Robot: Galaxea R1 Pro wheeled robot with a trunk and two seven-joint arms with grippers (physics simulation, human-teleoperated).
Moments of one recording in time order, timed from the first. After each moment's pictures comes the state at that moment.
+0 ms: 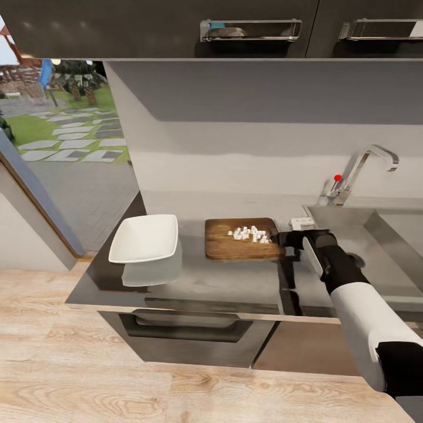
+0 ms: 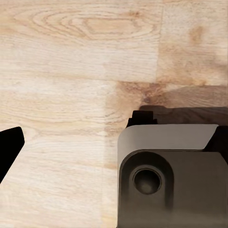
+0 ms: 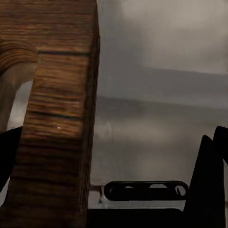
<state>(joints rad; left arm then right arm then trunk) -0.36 -0.04 -0.17 0.08 0.12 -0.26 0.23 -1.04 -0.13 0.06 -0.82 -0.04 0.68 0.15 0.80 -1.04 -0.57</state>
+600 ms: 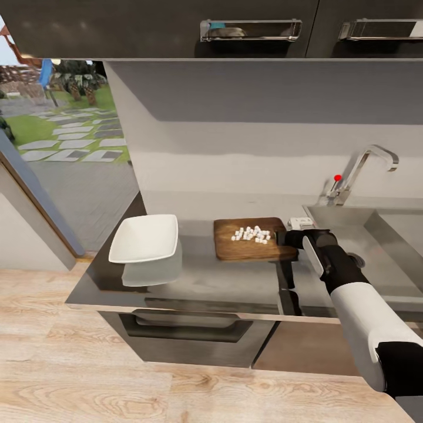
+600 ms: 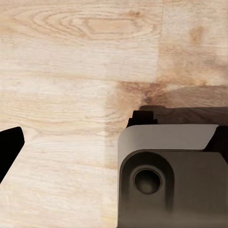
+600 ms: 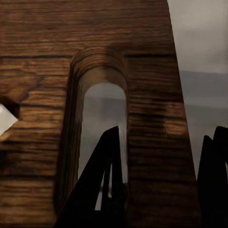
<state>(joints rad) -0.36 -0.04 -0.17 0.08 0.12 -0.26 0.23 -1.04 -0.13 0.06 -0.82 -0.09 0.68 0.15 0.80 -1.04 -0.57</state>
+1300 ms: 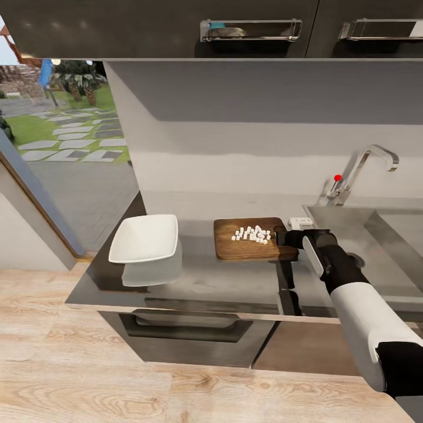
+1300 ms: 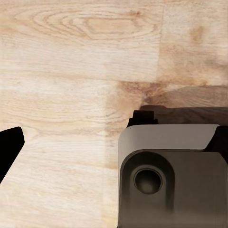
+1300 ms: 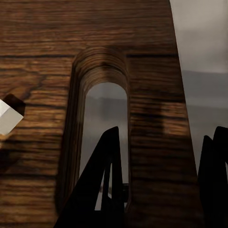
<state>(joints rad) -0.36 -0.04 -0.17 0.08 0.12 -0.26 0.23 -1.04 -0.13 0.06 -0.82 -0.09 0.68 0.15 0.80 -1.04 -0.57</state>
